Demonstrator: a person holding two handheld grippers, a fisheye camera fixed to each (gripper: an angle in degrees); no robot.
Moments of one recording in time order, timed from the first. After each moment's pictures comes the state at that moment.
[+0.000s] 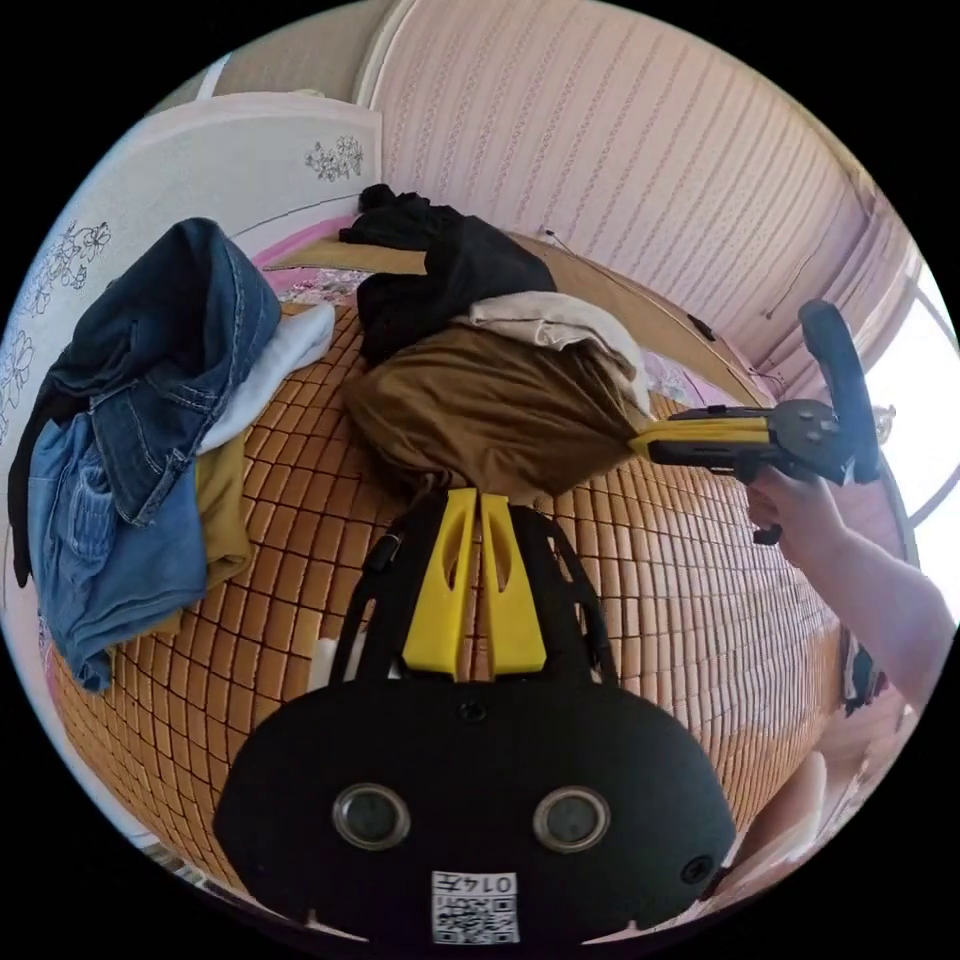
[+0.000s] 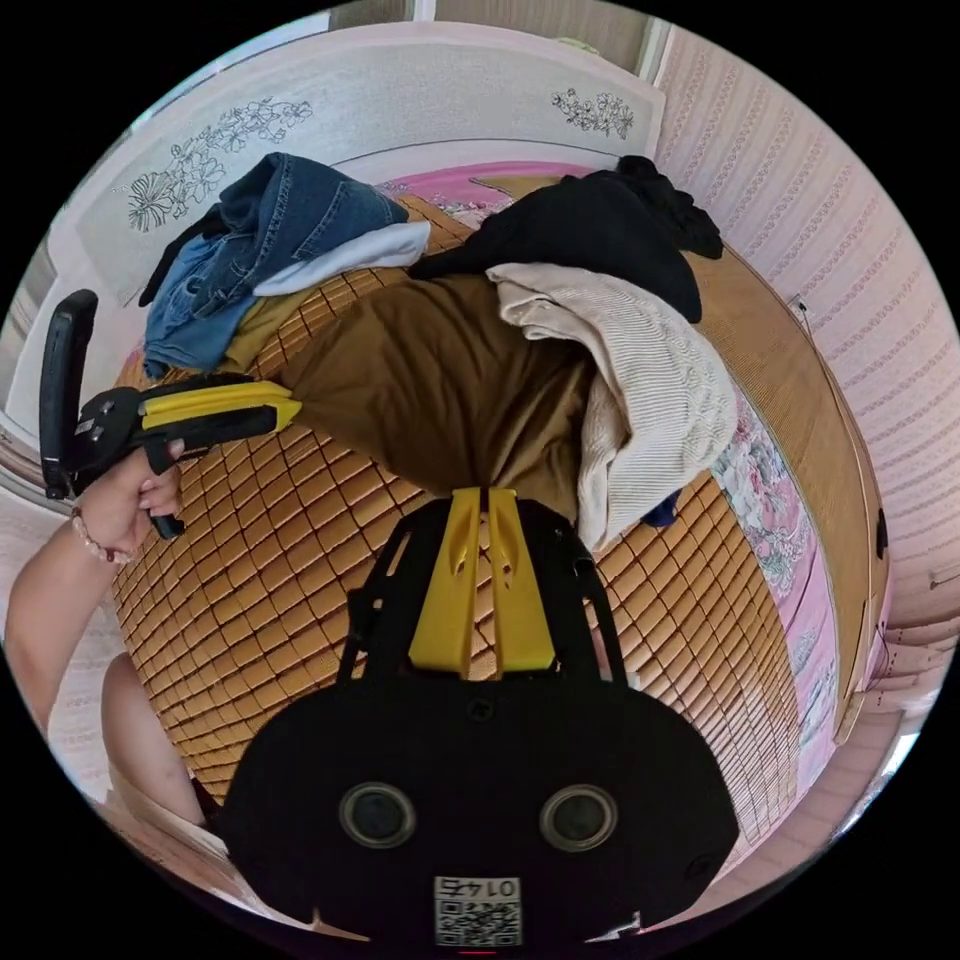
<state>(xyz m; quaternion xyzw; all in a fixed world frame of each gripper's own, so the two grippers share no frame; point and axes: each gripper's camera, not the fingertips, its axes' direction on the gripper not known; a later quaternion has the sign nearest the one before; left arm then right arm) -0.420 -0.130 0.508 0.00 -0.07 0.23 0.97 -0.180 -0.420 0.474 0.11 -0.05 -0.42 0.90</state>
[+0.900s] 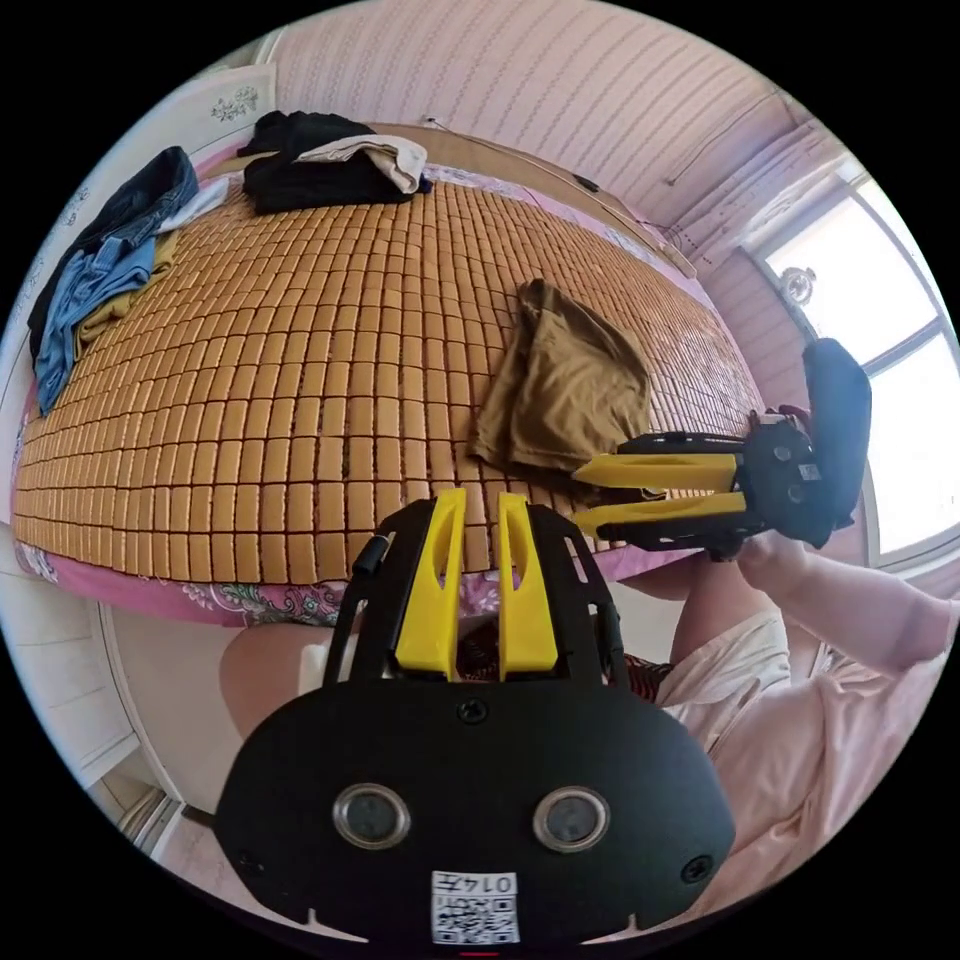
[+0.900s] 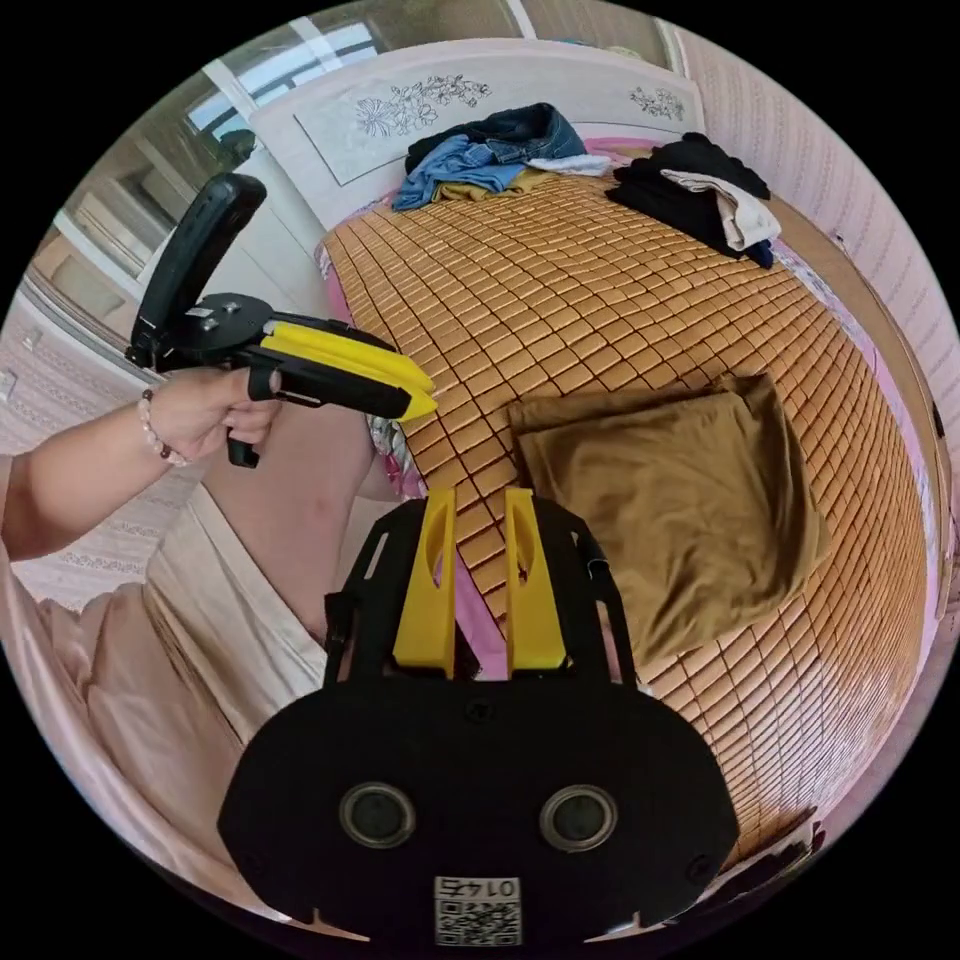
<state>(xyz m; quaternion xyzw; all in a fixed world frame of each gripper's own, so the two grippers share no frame) -0.384 0.128 0.432 -0.18 -0.04 0.23 0.96 -0.010 -0.063 0.499 0.02 -0.12 -0.45 0.88</state>
